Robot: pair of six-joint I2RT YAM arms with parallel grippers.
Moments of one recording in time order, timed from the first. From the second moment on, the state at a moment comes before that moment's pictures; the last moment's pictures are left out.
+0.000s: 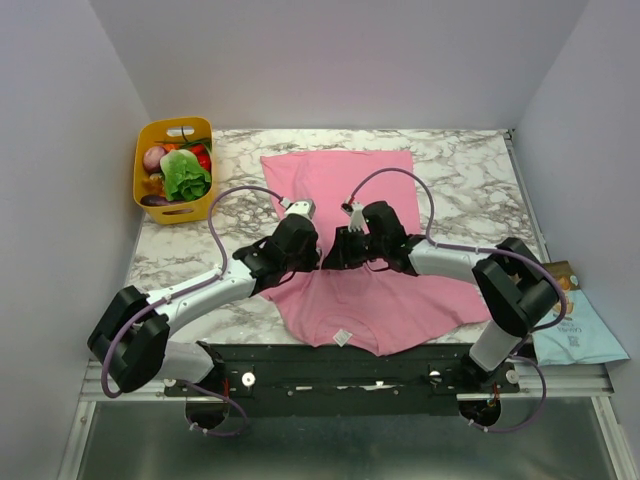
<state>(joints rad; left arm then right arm) -0.77 1.32 0.80 -0.17 -0.16 -0.61 0.68 1.69 0.87 0.19 -0.47 0.51</state>
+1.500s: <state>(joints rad) -0.70 1.23 0.72 -0.09 -0.04 -0.61 0.72 1.72 0.92 0.15 -0.47 0.47</state>
